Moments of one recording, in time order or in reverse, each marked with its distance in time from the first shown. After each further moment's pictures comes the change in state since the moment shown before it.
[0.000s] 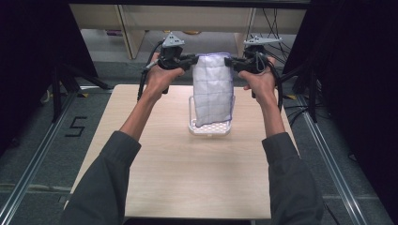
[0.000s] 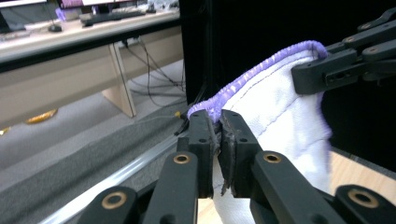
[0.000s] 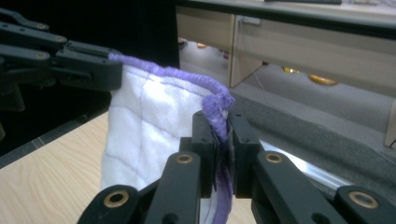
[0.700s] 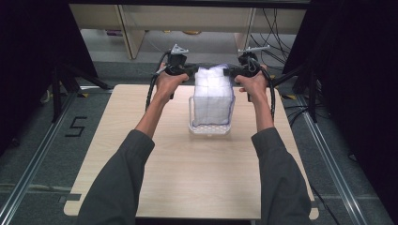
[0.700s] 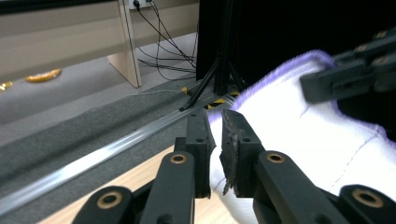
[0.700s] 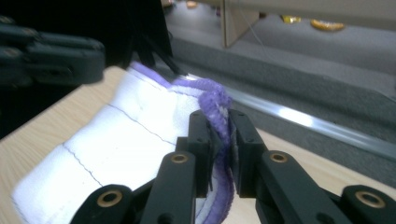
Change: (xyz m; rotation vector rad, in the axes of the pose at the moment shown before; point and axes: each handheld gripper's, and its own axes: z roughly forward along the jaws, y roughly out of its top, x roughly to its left) left arm 0.017 -0.038 0.042 0.088 0.044 -0.098; right arm -0.033 -0.033 0.049 0.172 -0.020 0.128
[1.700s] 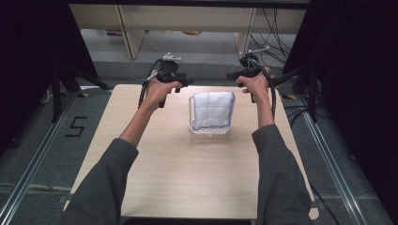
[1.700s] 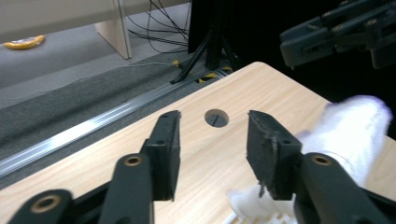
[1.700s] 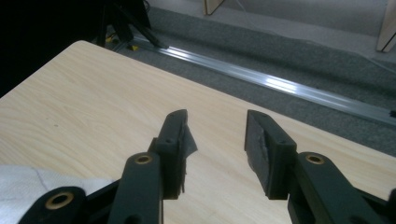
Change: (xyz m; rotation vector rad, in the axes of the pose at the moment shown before) left arm 0.004 -0.019 -0.032 0.101 -0.050 -0.042; right arm -0.020 -0.005 0.008 0.103 -0.078 0.027
